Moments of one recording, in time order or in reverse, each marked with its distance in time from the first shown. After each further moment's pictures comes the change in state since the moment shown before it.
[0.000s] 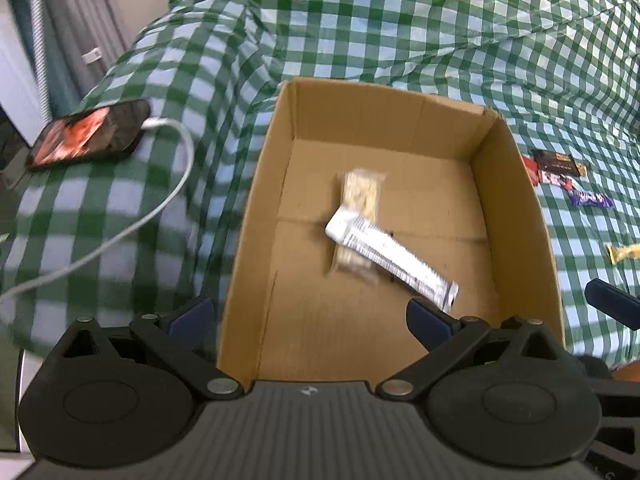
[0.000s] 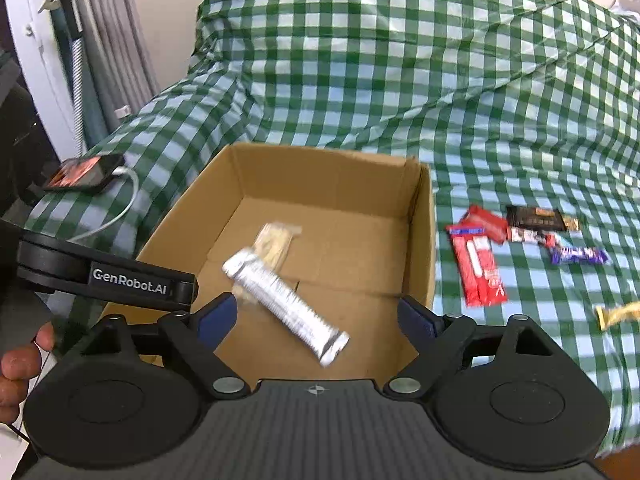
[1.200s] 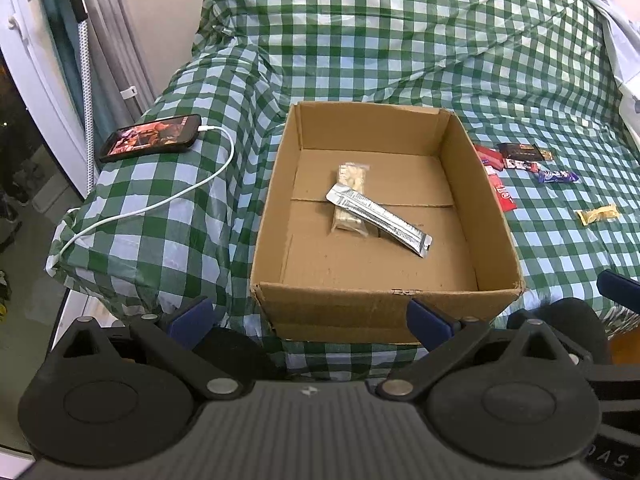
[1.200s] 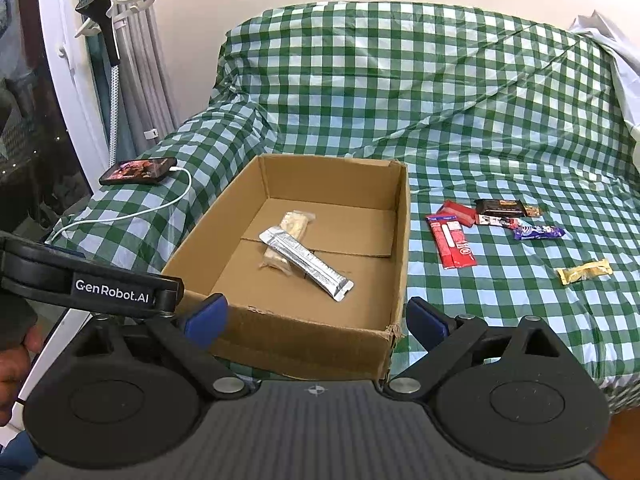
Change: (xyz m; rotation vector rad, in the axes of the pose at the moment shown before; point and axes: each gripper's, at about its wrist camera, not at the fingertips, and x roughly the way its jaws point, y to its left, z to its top) left arm -0.108 -0.006 -0.101 0.050 -0.157 0.038; right arm -0.124 0.025 -0.088 0.012 -0.129 -0.012
